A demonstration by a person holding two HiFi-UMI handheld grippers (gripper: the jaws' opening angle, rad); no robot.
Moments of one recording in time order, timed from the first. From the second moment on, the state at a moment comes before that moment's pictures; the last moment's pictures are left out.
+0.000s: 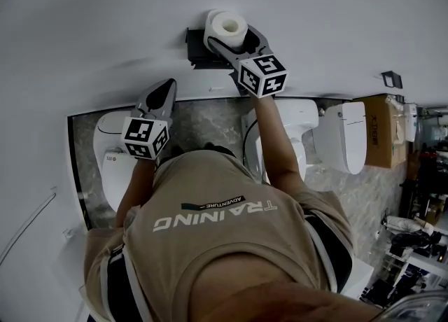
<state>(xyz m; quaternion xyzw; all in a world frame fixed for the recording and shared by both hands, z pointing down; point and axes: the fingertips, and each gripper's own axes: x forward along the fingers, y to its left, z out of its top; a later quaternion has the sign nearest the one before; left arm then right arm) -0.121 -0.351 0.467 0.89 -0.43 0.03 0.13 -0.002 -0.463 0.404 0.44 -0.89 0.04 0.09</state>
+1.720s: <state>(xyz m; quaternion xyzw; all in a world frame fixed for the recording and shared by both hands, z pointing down) -0.045 -0.133 0.471 0.86 -0.49 0.09 0.12 0.083 -0.239 0.408 0.36 -0.93 0.07 -0.02</state>
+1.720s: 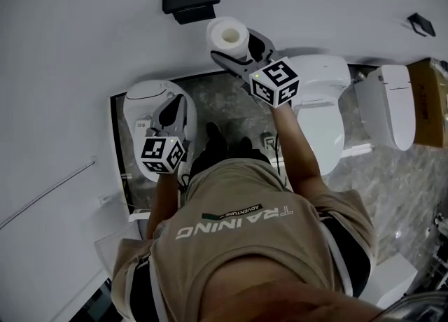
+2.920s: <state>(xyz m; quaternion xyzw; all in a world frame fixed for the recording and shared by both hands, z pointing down) -0.099 -0.145 0.456 0.88 -0.46 0.03 0.11 0.029 -0.357 0.381 0.43 -0.90 0.00 0.00</state>
